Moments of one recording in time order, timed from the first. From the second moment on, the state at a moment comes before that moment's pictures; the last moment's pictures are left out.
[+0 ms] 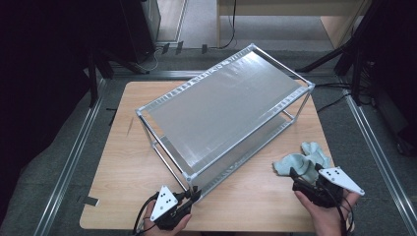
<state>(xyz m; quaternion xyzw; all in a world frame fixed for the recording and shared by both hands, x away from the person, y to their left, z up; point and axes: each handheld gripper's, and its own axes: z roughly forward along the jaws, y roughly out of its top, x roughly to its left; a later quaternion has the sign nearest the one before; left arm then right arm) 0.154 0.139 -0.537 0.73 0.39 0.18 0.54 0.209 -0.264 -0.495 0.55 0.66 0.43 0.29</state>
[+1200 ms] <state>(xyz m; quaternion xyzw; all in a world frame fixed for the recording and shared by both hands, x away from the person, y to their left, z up) 0.223 0.256 -0.541 0.64 0.52 0.24 0.51 0.163 -0.027 -0.516 0.37 0.75 0.53 0.18</state>
